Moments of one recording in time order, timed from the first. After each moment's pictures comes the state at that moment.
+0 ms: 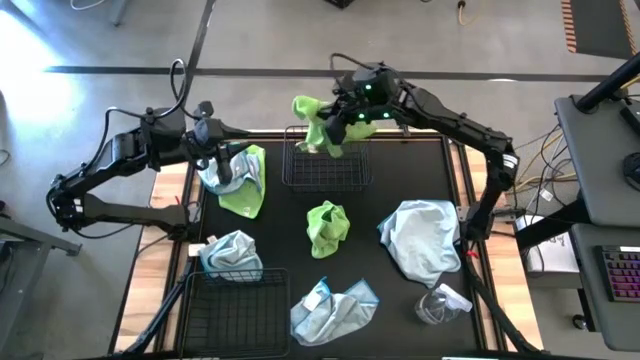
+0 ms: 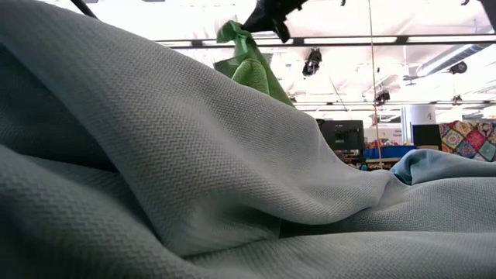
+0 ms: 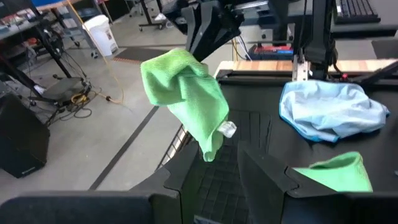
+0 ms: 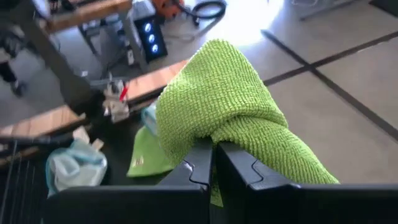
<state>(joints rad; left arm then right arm) 0.30 0.92 1.31 -0.73 -0.15 0.18 -0.44 1.79 1.97 -0.64 -0.17 0.10</state>
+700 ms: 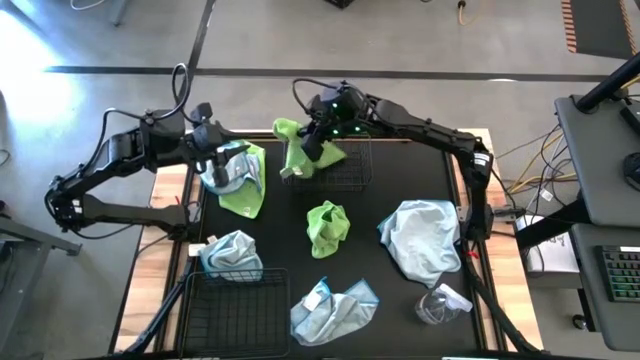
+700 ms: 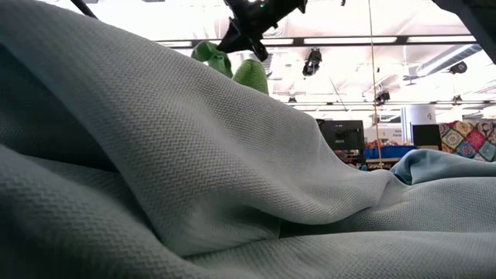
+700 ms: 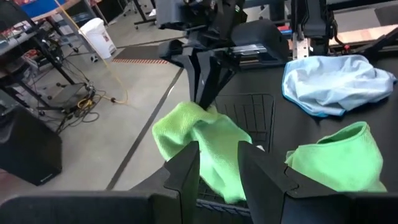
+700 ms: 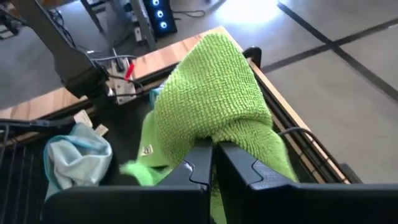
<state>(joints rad) 0.30 0.90 1.31 -0.79 -0.15 0.29 -0.38 1.96 2.04 -0.61 -0.16 0.13</state>
